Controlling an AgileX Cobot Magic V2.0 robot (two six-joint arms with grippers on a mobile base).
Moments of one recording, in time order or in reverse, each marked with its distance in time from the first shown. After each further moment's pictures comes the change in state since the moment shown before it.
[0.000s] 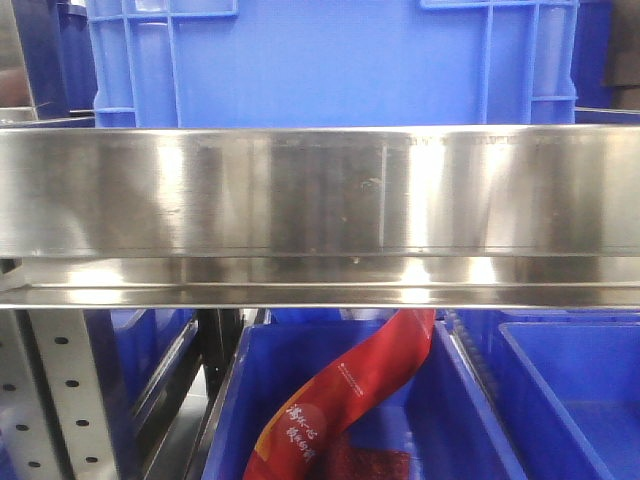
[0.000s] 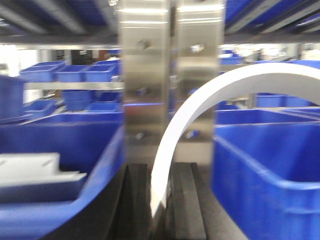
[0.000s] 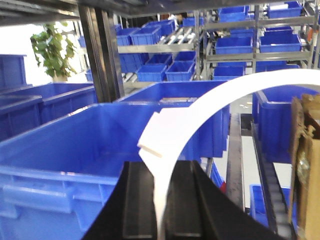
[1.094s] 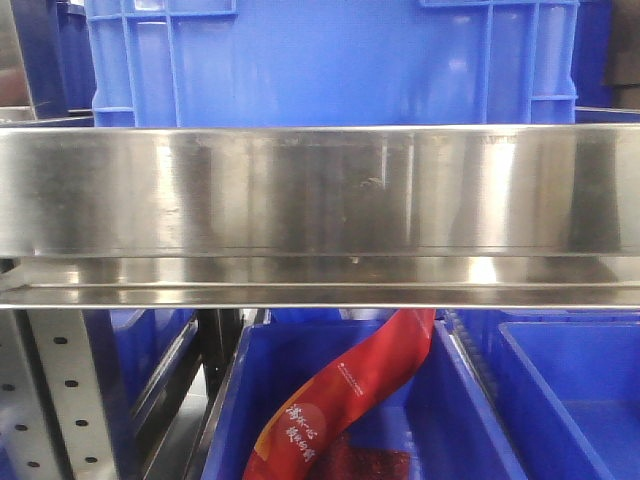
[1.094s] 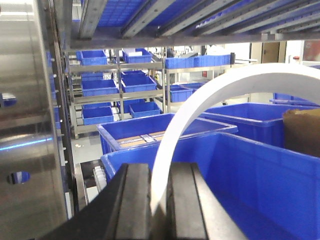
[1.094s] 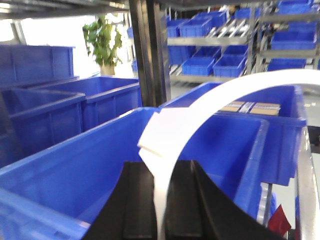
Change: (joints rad) left arm -0.324 0.494 -0.247 0.025 -0.253 0.006; right arm 0.260 0.405 -0.147 0.018 -0.247 -0.065
